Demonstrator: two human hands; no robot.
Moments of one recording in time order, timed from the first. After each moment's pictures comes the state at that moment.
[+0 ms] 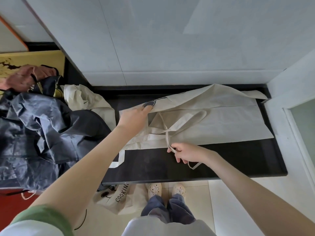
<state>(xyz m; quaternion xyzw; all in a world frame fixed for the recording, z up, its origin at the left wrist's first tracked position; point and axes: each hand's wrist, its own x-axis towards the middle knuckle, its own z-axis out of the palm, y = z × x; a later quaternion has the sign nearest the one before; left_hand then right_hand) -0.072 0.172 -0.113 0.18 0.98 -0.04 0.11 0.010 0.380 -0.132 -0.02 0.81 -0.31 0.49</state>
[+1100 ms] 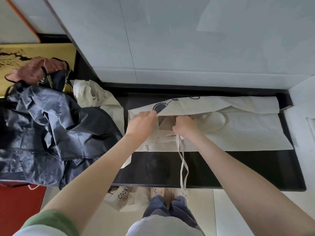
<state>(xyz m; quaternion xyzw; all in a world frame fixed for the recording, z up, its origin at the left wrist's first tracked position) -0.061 0.163 -0.148 0.12 0.98 0.09 0.09 -0.077 0.328 -0.149 0.03 0.95 -0.09 0.28</state>
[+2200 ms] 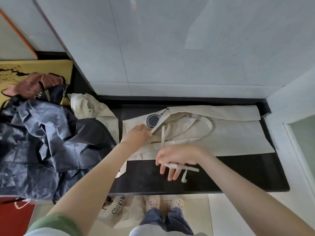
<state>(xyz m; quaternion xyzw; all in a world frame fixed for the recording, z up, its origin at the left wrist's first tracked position) -0.062 0.155 -0.153 0.18 0.95 0.08 0.25 -0.021 0.337 -0.080 -0.03 0.70 -0.36 0.61</state>
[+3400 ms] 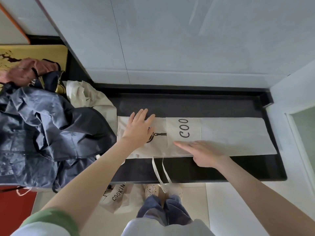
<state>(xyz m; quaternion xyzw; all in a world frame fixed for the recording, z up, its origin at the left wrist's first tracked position) -0.043 0.165 -0.156 0.18 0.97 0.06 0.14 0.020 0.425 -0.151 -0.22 0.92 -0.08 0.32</state>
